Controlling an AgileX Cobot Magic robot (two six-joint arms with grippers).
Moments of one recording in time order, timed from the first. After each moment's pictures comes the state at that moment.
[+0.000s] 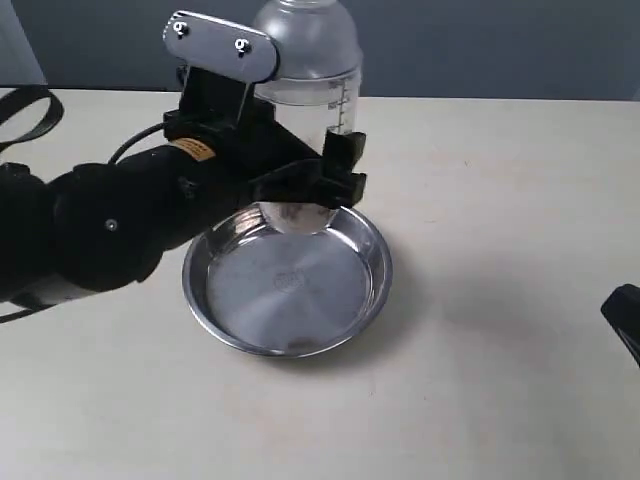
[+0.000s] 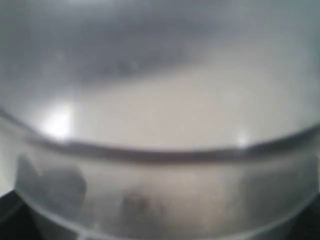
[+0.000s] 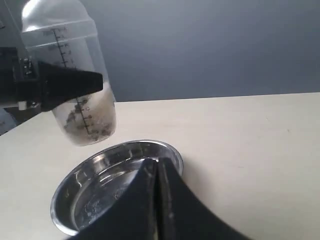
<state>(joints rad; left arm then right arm) -0.76 1.52 -0.79 -0.86 -0.46 0.61 0.26 0.04 0.00 1.14 0.27 -0.85</state>
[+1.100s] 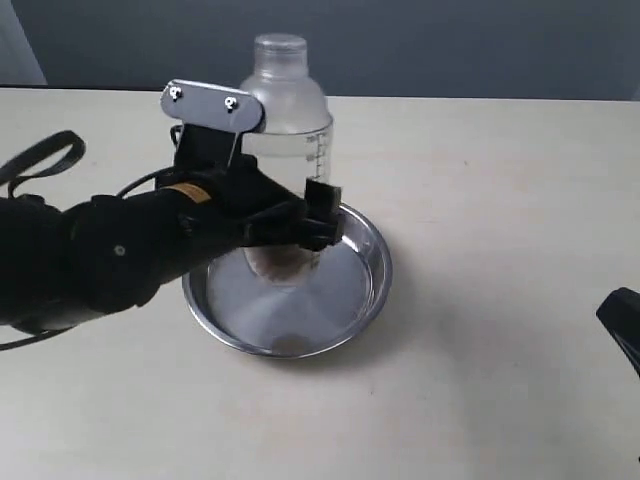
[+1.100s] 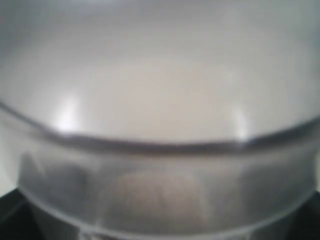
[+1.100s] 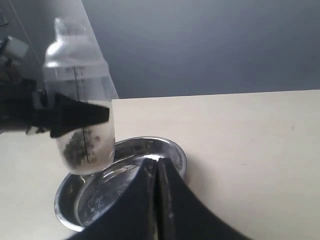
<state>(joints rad) -0.75 1.53 -0.73 -0.90 -0.41 0.53 0.26 0.04 0.00 1.14 0.28 -0.85</state>
